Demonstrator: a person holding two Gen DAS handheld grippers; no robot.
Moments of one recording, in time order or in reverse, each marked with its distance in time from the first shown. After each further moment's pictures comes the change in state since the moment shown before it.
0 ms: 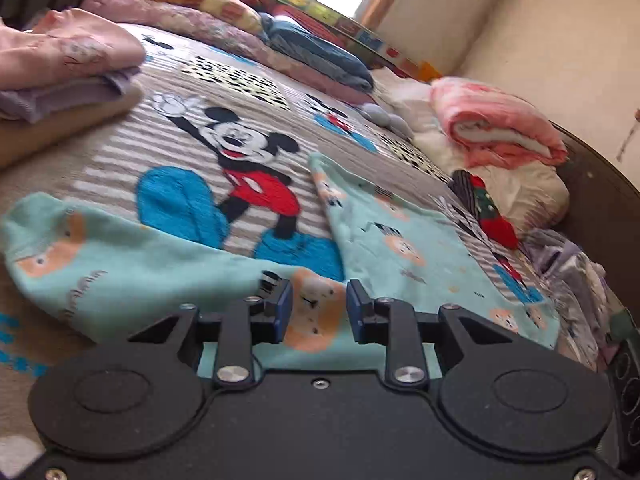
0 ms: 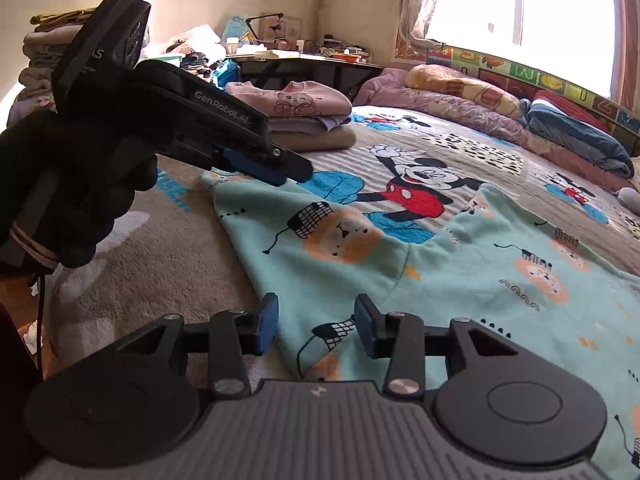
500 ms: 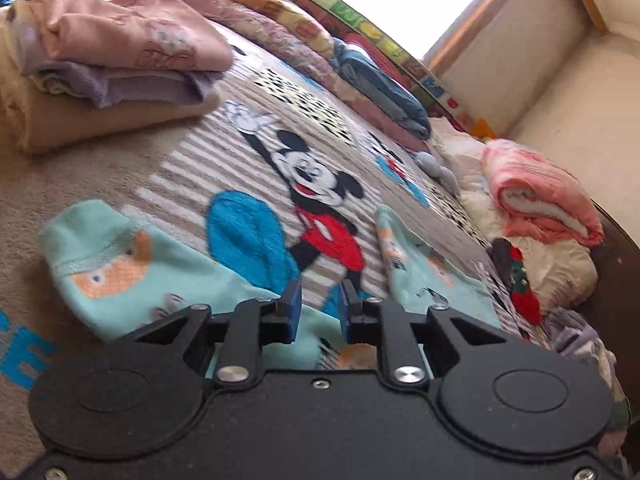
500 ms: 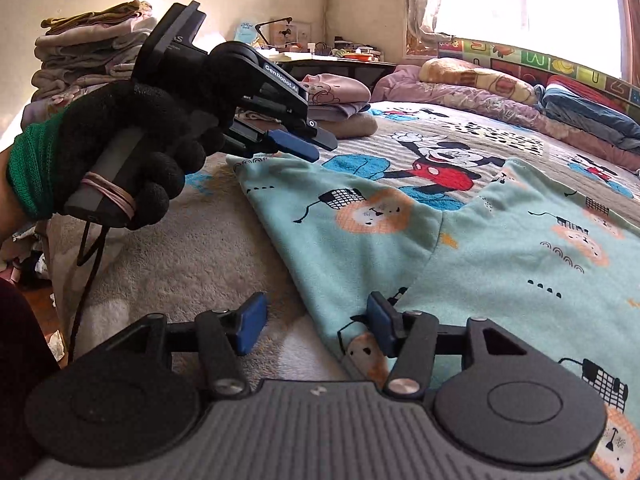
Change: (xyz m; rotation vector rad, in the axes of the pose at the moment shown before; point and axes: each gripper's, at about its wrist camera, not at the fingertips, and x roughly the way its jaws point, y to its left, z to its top) left arm -0.006 0.039 0.014 -0.223 -0.091 0.014; right arm 0.005 0.006 -0.027 0.042 -0.047 0.065
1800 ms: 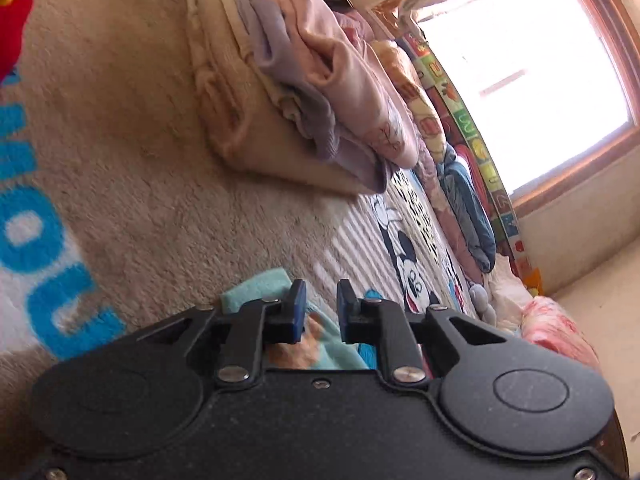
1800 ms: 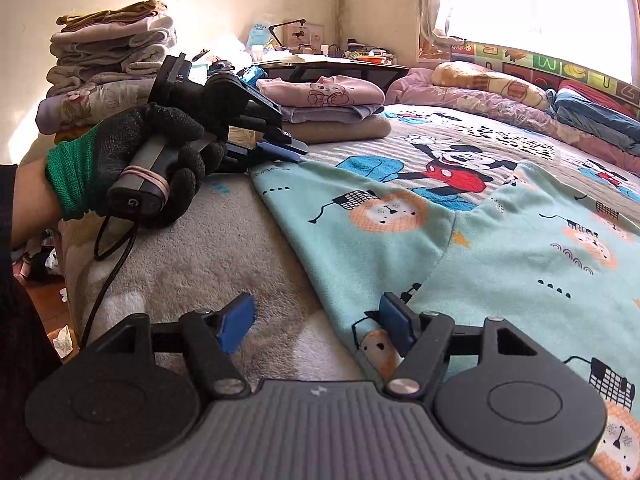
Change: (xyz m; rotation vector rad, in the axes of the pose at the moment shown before) left arm -0.038 0.107 0.018 -0.475 -0.275 0.171; right arm -0.005 0.007 -0.001 -0.014 -0.004 0.033
